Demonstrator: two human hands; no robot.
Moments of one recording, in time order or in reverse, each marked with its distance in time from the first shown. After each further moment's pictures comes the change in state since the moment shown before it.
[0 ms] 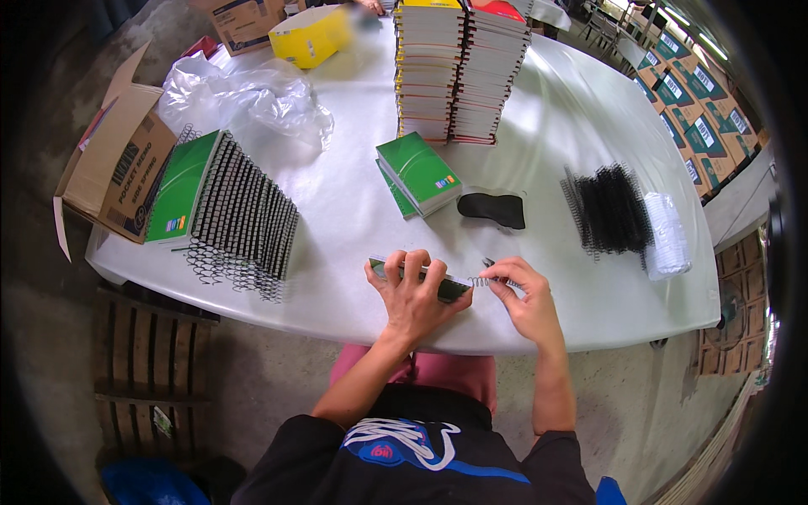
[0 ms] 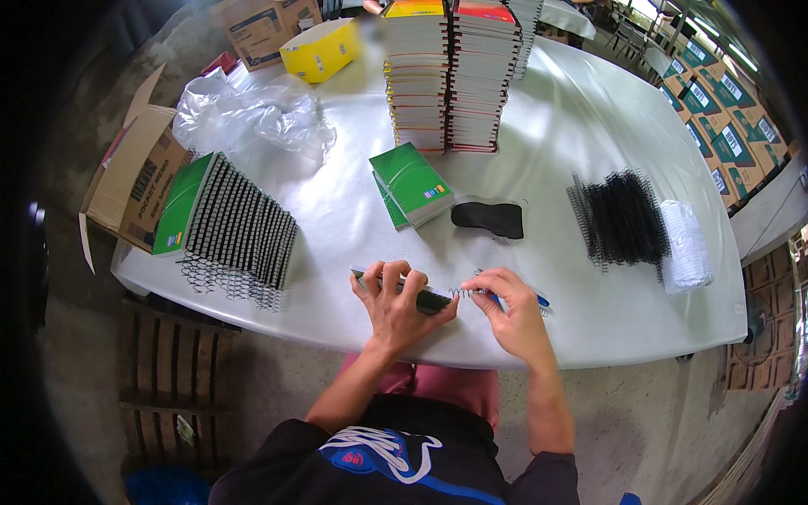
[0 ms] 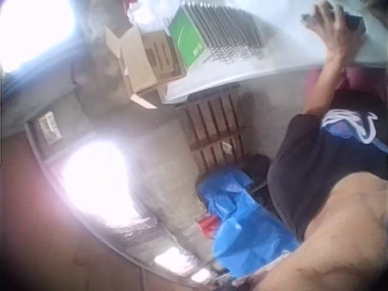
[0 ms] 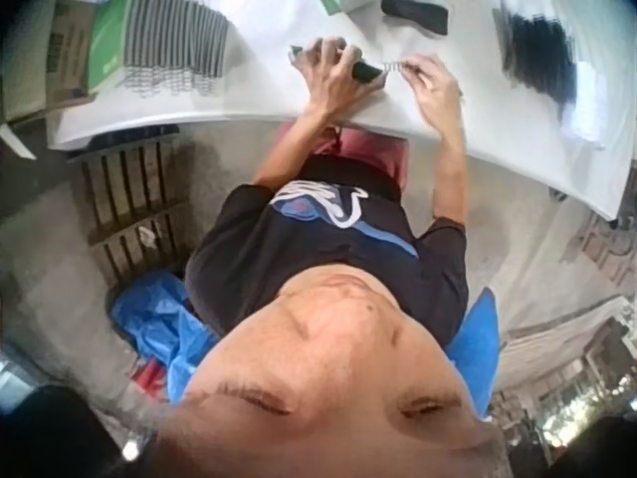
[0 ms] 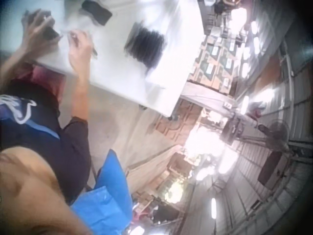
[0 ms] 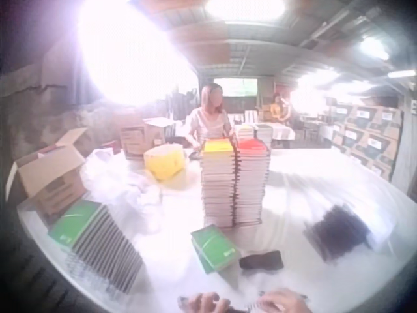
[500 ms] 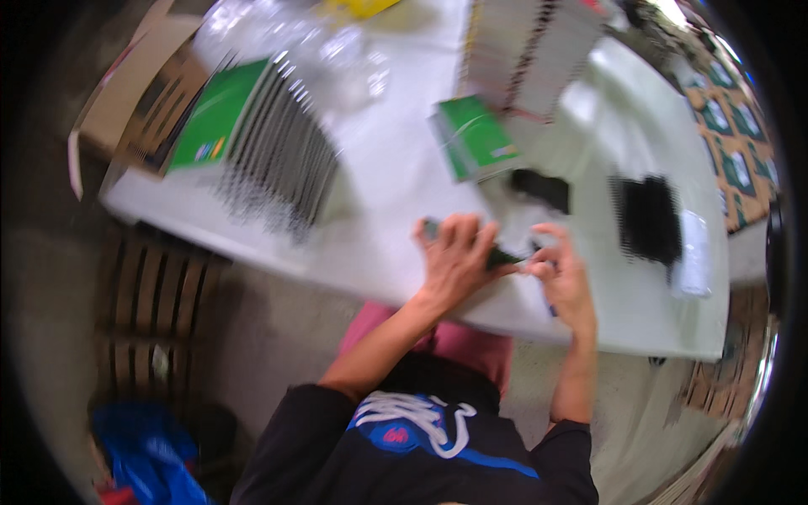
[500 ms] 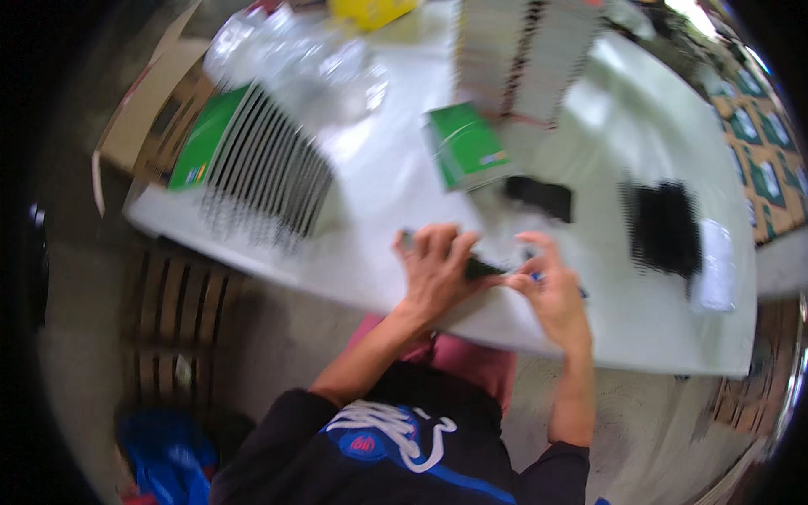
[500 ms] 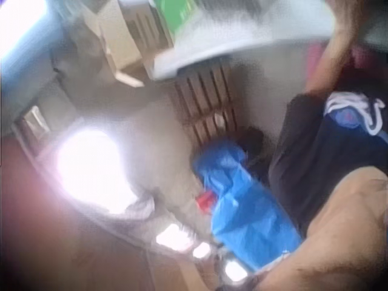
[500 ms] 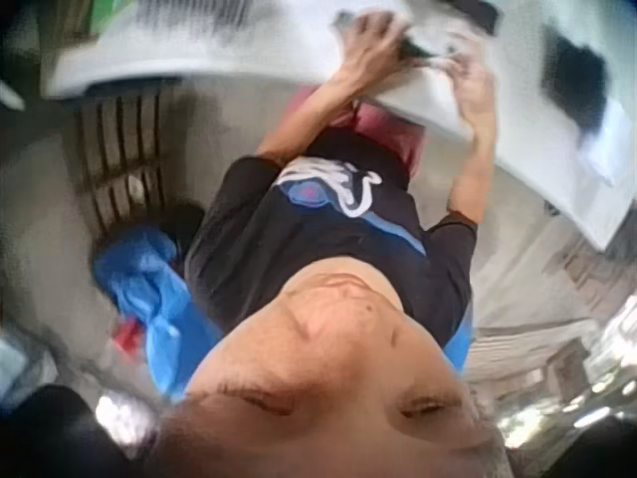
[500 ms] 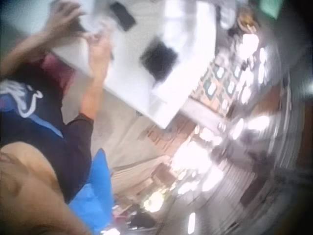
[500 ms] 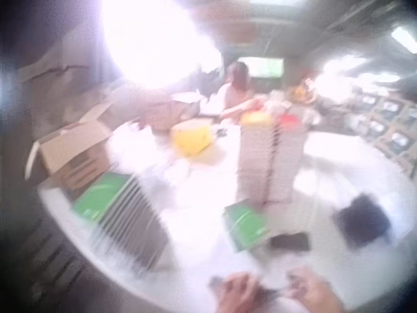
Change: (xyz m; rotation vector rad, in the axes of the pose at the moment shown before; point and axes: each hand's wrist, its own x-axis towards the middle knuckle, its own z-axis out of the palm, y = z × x) left_hand -0.007 -0.013 0.011 0.046 -0.014 -0.008; right_hand 0.015 -0.011 0.002 -0.090 -0.207 0.209
